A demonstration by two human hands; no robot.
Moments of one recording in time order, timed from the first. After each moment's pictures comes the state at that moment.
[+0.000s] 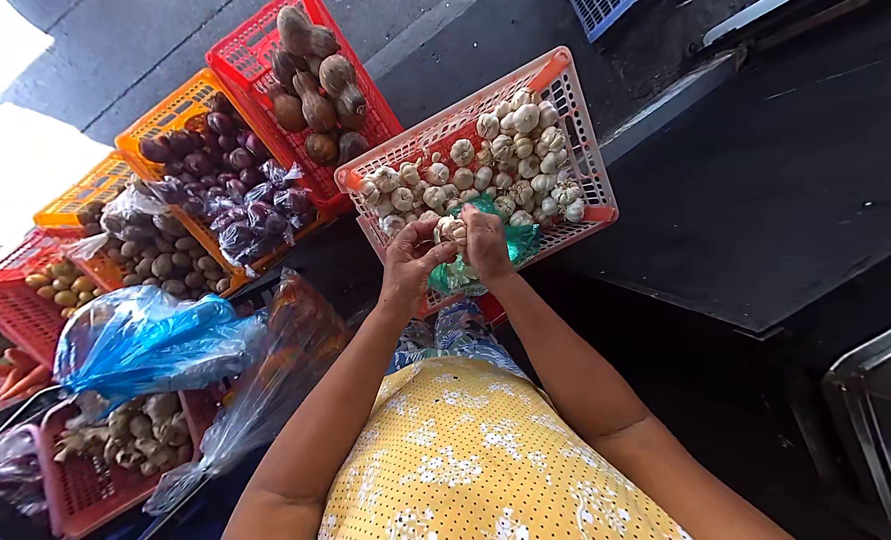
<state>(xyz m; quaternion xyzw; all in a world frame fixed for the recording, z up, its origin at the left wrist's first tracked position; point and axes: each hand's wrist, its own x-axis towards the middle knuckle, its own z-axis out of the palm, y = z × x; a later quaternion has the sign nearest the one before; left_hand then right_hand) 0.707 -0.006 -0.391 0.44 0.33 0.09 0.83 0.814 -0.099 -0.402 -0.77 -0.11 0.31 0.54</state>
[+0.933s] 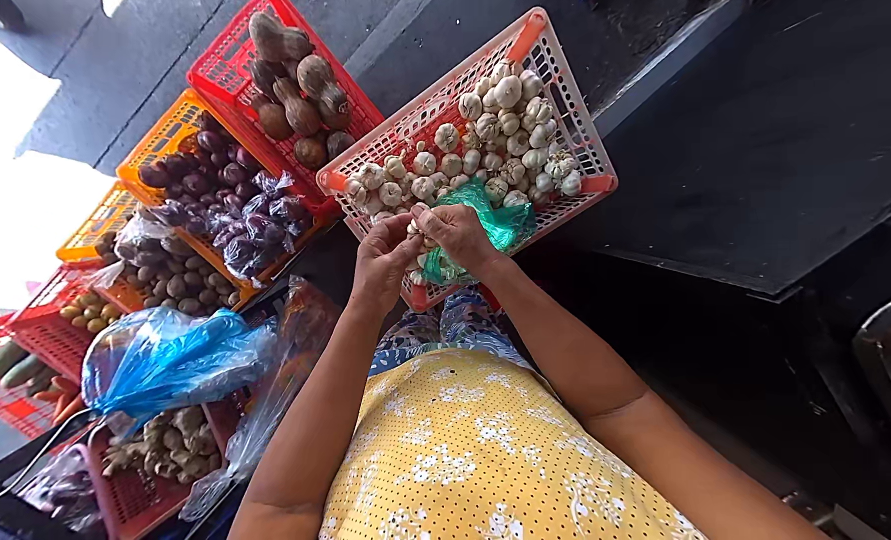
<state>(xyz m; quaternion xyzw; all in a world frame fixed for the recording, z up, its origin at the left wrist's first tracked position) 0.697 0.017 -0.397 0.45 0.33 0.05 0.83 0.819 -0.099 -0.408 -0.77 -0.24 0.36 0.46</state>
